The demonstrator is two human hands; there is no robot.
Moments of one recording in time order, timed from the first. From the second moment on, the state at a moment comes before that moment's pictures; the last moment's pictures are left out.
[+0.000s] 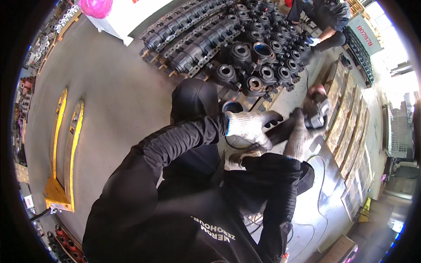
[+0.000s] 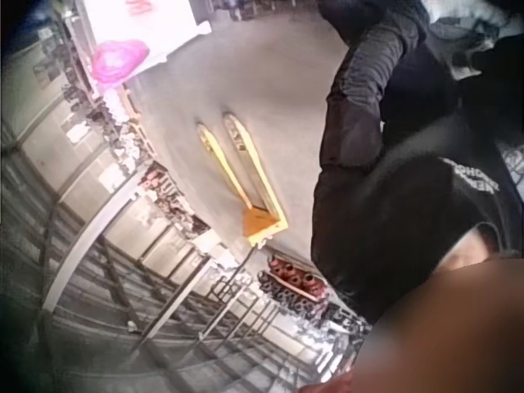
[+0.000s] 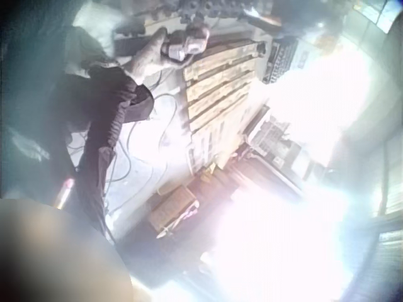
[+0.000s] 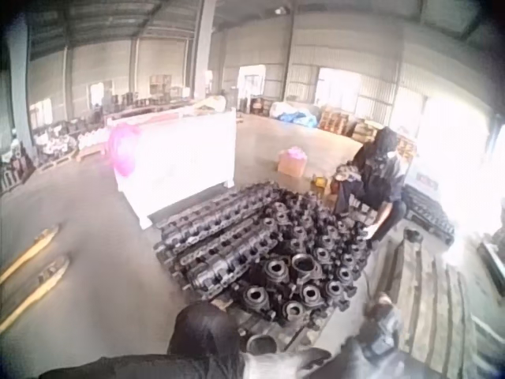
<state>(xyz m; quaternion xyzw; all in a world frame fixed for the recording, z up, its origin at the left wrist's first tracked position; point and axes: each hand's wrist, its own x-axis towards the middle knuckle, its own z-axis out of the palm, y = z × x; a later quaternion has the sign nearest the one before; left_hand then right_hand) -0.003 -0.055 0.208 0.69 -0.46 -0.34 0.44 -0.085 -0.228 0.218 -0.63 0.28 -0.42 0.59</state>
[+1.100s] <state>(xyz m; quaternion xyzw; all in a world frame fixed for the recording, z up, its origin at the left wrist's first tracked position) 0.185 -0.051 0.211 0.66 -0.07 -0.28 0.69 -0.026 -0.201 -0.073 -0.65 0.35 0.31 0.60</state>
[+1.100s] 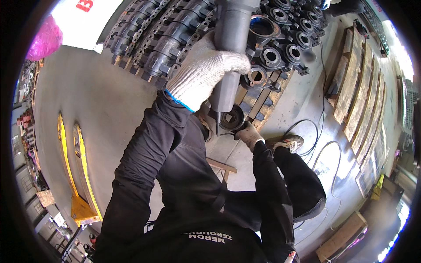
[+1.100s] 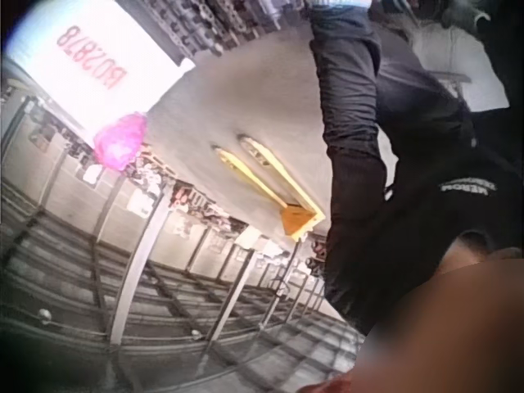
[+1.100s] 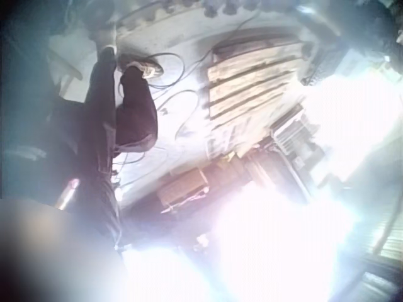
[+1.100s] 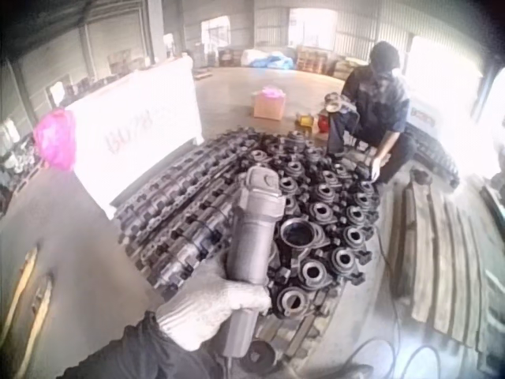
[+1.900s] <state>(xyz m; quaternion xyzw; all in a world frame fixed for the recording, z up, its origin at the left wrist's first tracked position) 0.174 -0.087 0.201 0.70 -0.05 -0.30 0.65 -0.083 -0.268 -0.090 -0.91 0.18 -0.17 0.34</state>
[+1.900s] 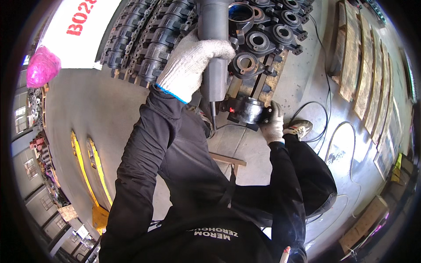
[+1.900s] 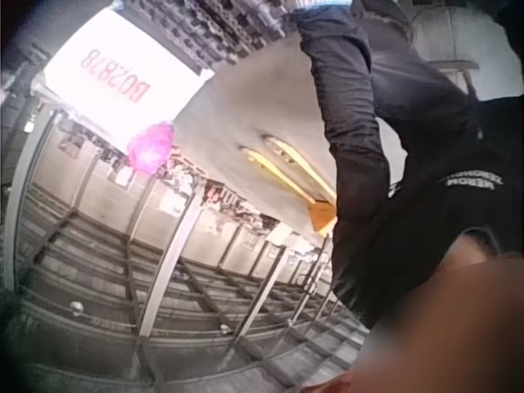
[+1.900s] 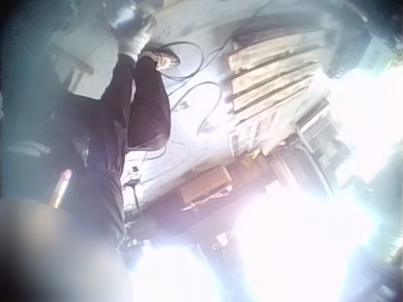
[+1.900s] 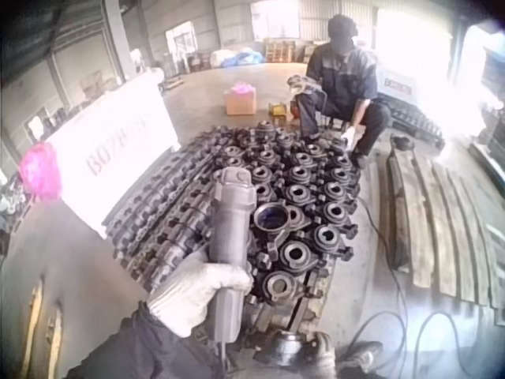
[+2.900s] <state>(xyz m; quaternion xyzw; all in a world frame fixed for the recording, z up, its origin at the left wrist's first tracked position) 0.170 -0.108 0.198 0.66 -0.11 -0.29 0.68 -0.148 -0.292 -0.123 -0.79 0.34 -0.09 0.51</state>
